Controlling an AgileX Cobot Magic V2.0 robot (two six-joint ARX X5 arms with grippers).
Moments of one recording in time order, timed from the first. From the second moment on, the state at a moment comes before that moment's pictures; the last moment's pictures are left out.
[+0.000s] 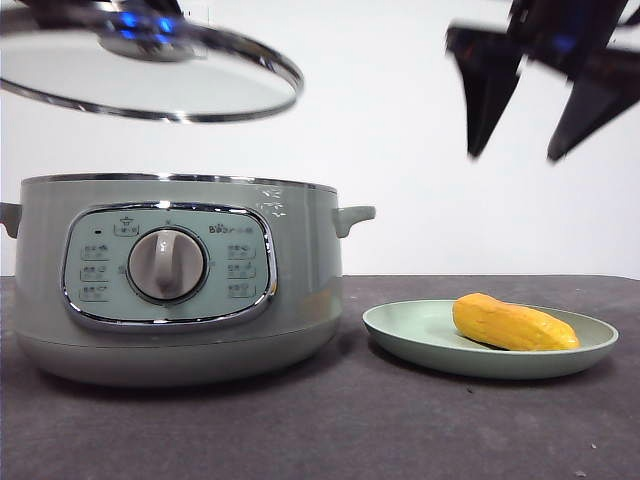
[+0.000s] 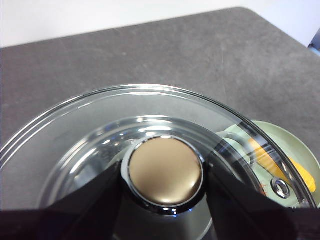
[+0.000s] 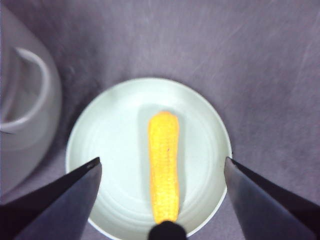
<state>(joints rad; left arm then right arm) -0.46 1.11 1.06 -0.41 0.03 -0.11 0.46 1.32 1.17 -0.74 0.13 0.11</state>
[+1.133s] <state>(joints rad) -0.48 1.33 1.06 -0.38 0.05 -0.11 0.46 1.14 1.17 -0.82 0.13 0.11</state>
